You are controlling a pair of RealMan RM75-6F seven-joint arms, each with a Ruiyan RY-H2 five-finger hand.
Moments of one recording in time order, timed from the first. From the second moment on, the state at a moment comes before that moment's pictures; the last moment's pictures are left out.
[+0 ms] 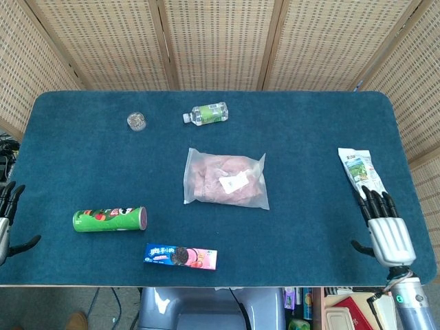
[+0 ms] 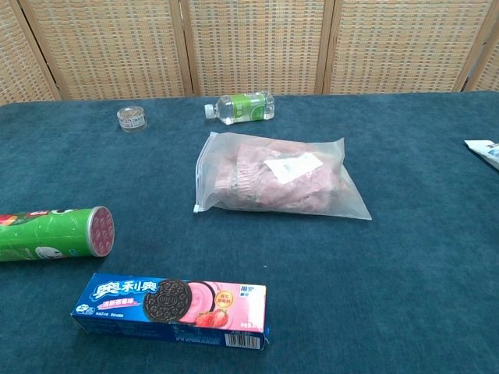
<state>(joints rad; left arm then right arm) -0.08 -1.11 -0.06 -1.61 1.45 1.50 0.08 0.16 -1.13 0.10 -1.70 -1.50 1.37 -0.21</state>
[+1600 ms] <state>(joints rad) -0.11 -1.15 -0.10 -1.55 1.29 1.39 0.11 1.07 -1.72 0.26 -1.30 -0.44 0.86 -0.61</state>
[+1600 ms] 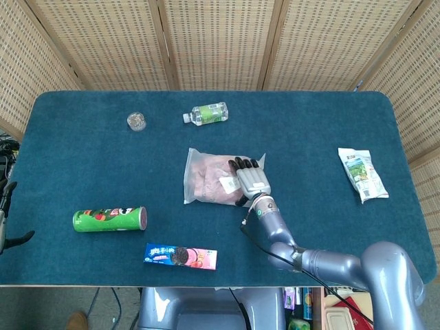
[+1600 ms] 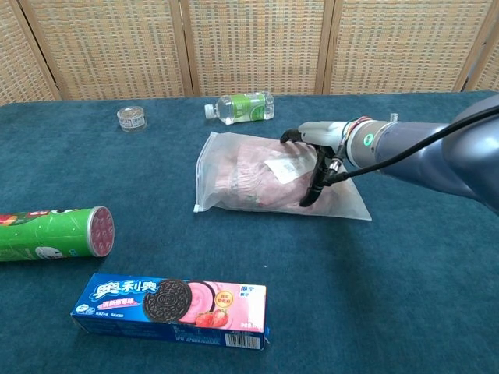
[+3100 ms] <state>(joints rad) -0.45 -1.12 -0.21 -1.54 1.43 1.10 -0.08 0.94 -1.66 0.28 -1.36 -1.14 0.90 -0.10</state>
